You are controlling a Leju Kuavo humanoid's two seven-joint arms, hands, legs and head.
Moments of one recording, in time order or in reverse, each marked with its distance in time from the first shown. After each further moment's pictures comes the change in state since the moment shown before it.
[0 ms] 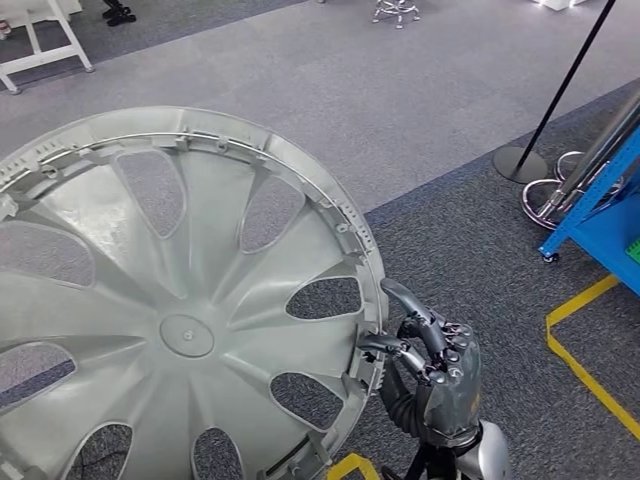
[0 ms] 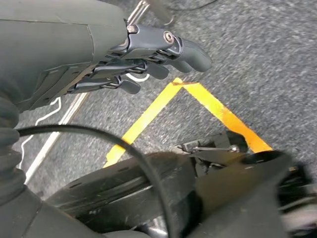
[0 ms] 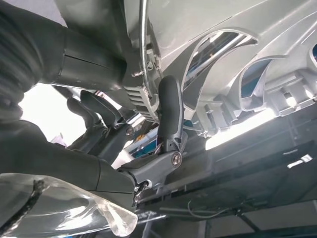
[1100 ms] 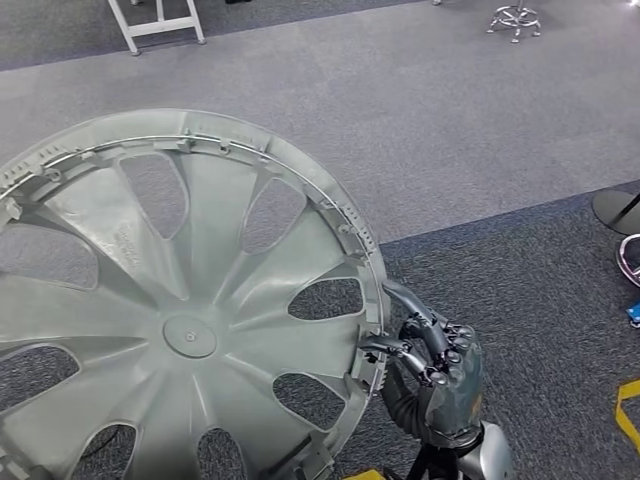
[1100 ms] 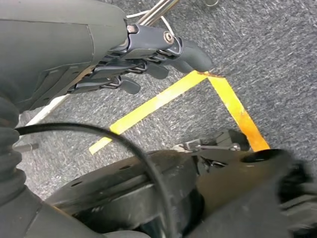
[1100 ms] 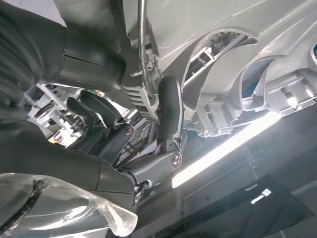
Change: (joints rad) left arm 0.001 0.001 0.006 0.001 -0.010 -0.001 0.000; right arm 0.004 0.000 -0.006 0.001 0.001 0.000 -0.006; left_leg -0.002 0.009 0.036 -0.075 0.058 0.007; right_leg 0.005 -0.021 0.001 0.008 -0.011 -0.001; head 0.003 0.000
